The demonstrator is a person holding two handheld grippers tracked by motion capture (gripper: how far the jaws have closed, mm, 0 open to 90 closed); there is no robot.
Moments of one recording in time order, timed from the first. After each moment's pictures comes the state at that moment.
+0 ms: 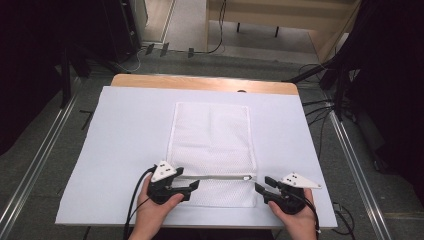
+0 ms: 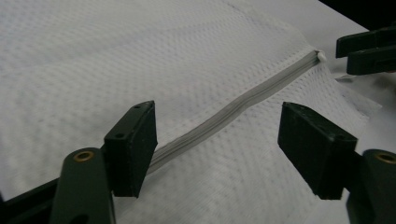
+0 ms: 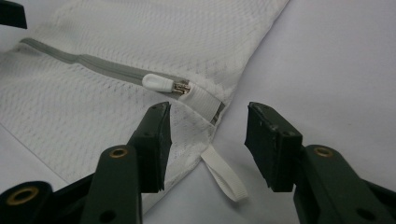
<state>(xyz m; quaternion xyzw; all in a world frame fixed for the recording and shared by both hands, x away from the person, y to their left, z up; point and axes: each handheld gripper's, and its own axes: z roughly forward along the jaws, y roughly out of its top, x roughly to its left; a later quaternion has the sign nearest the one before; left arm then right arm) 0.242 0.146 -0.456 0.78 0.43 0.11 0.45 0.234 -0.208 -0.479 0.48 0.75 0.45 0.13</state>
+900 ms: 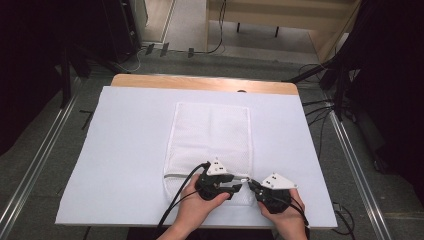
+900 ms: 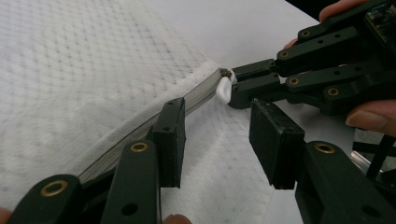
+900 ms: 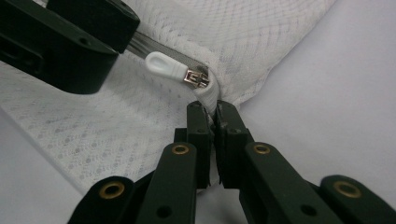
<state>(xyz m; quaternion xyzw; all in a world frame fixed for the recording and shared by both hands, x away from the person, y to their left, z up) 0.263 0.043 -0.462 0.83 0.34 0.02 0.44 0.236 -0.173 -0.486 0.41 0.81 0.38 0.18</state>
